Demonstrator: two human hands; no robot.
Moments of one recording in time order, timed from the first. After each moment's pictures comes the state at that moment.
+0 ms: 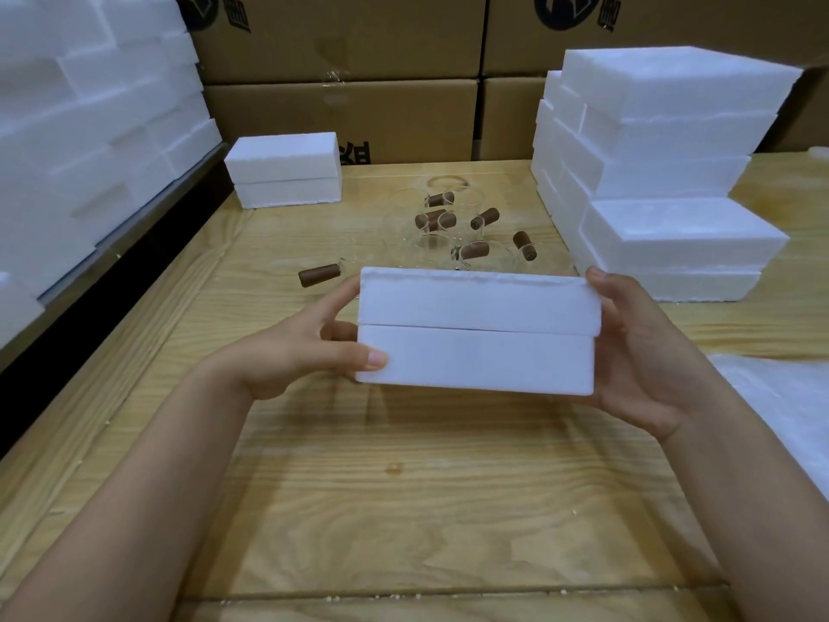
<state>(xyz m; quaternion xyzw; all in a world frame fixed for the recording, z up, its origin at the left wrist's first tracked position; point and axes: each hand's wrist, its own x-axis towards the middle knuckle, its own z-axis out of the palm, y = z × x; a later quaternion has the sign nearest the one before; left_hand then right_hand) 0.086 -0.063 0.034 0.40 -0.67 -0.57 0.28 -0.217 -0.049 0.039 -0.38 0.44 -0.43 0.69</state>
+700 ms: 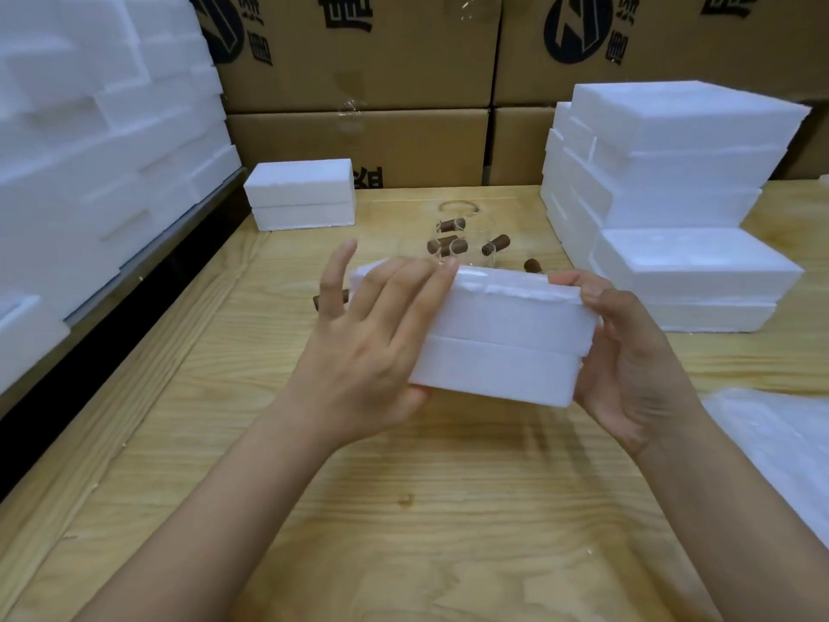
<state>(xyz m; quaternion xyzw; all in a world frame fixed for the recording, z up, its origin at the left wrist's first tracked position) 0.037 -0.049 0.045 0.40 -0.81 0.34 0.26 -0.185 -0.051 0.055 -0.41 0.38 -0.56 0.61</state>
